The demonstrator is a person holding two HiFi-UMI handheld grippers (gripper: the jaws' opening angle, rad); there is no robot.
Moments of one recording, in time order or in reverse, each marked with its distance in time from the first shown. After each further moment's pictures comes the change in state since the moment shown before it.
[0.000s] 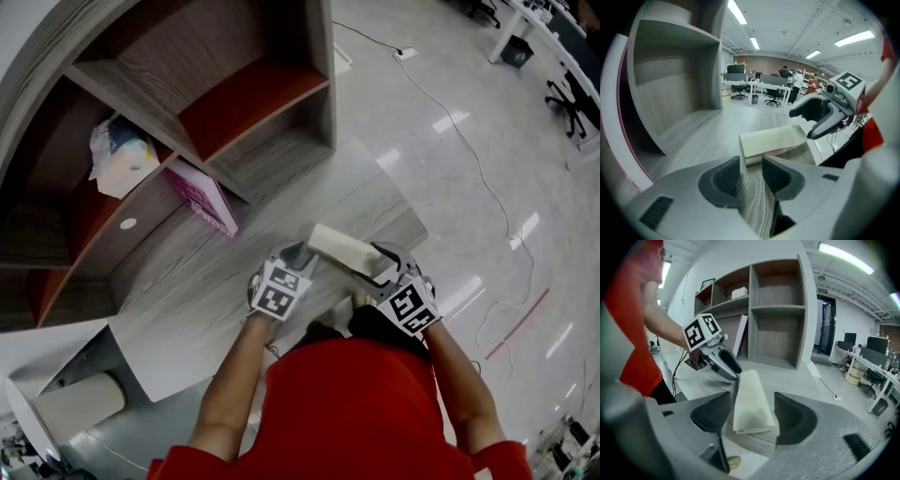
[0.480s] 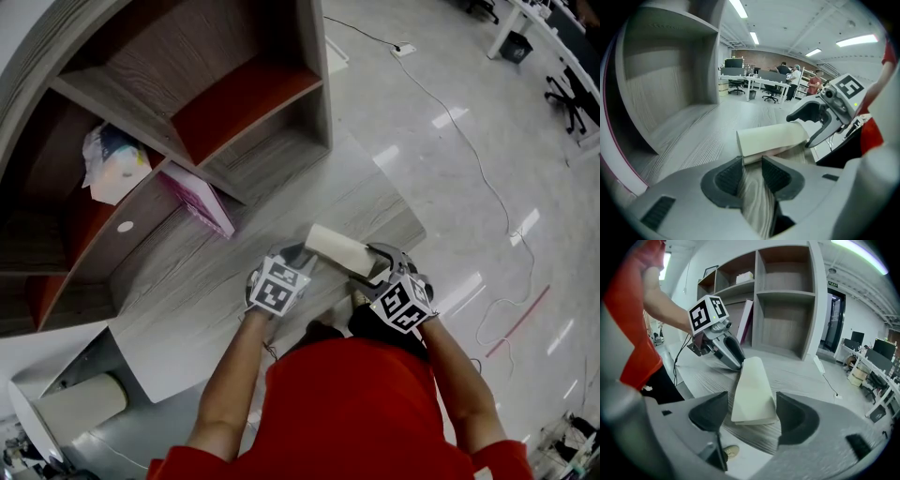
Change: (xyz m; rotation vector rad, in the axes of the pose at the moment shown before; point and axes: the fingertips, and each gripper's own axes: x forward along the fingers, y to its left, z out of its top) left arm 0.010 -0.003 -0.001 -0.008 0.057 -0.045; right arm 0.014 0.006 -0.029 -0.058 0.137 0.045
